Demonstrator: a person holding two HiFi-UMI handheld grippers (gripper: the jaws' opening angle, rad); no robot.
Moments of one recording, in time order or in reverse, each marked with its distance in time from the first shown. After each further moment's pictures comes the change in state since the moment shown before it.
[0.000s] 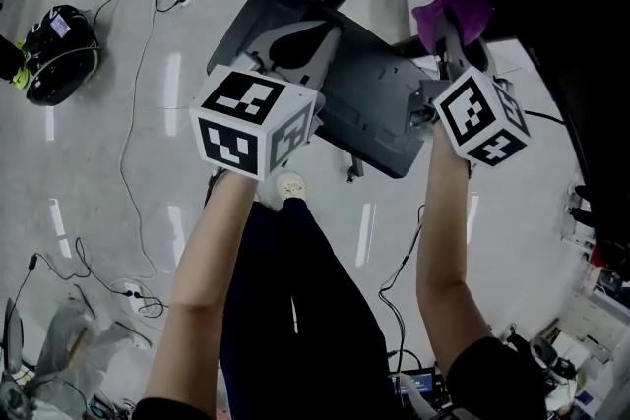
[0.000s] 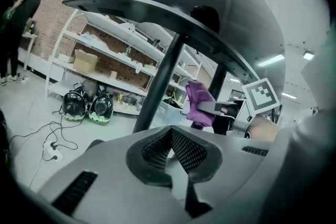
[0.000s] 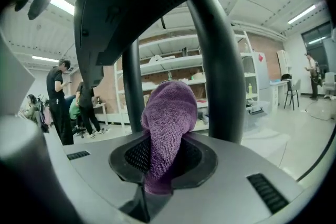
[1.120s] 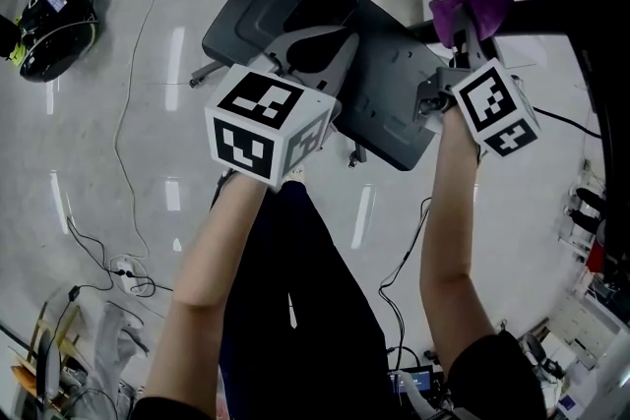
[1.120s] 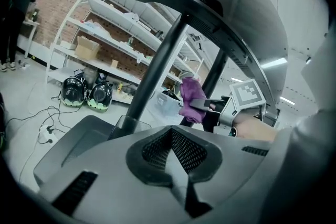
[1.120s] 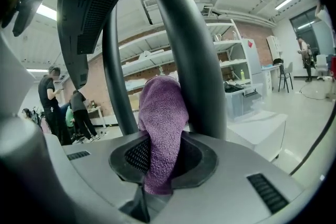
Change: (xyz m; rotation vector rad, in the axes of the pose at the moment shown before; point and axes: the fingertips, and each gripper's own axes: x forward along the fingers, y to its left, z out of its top) left arm 0.012 -0.012 -0.056 -0.064 0.057 -0.021; right arm 0.016 -0.038 -0.052 0.131 0.041 -0.034
